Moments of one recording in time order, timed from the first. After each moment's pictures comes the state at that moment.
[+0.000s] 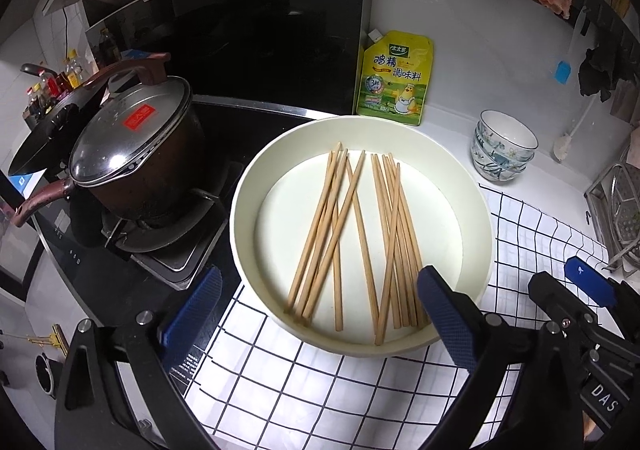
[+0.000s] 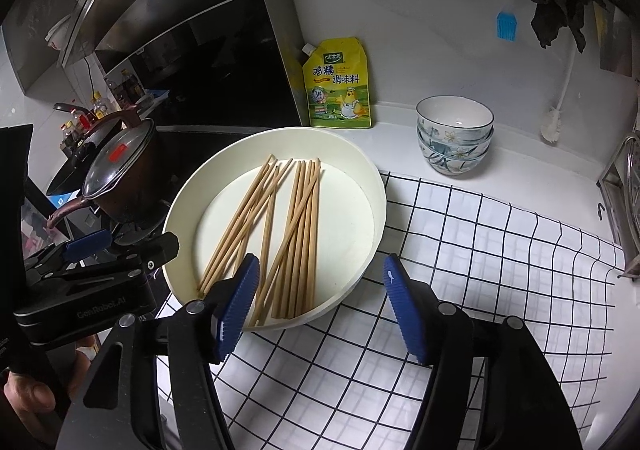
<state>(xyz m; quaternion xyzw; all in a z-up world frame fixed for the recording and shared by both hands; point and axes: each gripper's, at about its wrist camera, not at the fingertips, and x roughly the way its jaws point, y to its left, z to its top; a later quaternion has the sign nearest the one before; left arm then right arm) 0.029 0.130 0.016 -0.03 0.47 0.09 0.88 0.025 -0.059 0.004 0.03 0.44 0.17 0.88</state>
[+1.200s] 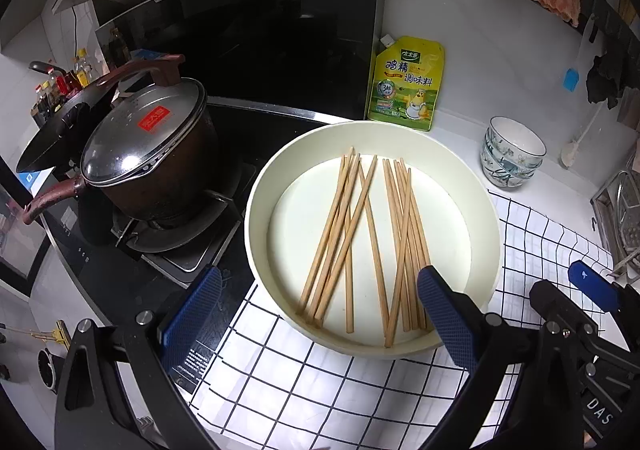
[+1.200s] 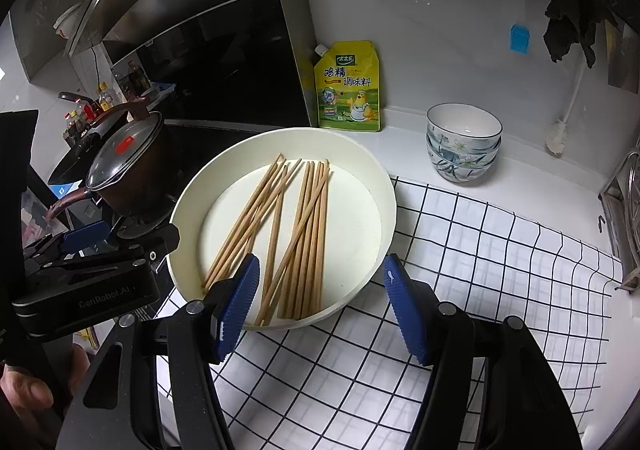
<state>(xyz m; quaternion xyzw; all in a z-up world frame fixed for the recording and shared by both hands) 0.026 0.134 0.020 -0.04 0.46 0.11 0.88 0.024 -0.048 0.009 0.02 0.44 0.18 0.88</state>
